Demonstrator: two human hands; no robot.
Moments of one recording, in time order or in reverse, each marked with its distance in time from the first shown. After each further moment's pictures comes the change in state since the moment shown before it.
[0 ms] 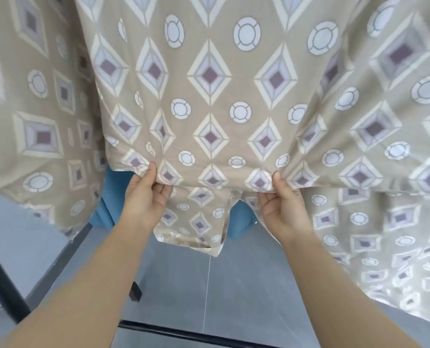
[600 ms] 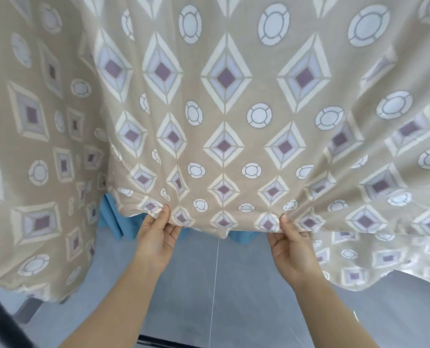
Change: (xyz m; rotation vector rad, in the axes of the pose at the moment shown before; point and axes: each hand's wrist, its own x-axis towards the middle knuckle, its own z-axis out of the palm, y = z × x) left_hand 0.003 -0.049 -0.061 0.003 0.090 -0.084; right_hand -0.002 0.042 -0.053 -0.058 0.073 0.041
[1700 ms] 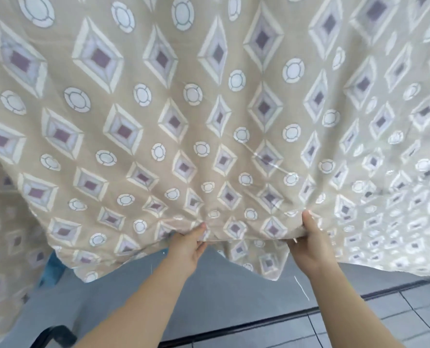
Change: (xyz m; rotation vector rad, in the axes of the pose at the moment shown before) left_hand -0.126 -0.132 0.146 0.396 -0.092 -0.406; right_hand -0.126 -0.194 -0.106 -0.116 0.408 -0.284
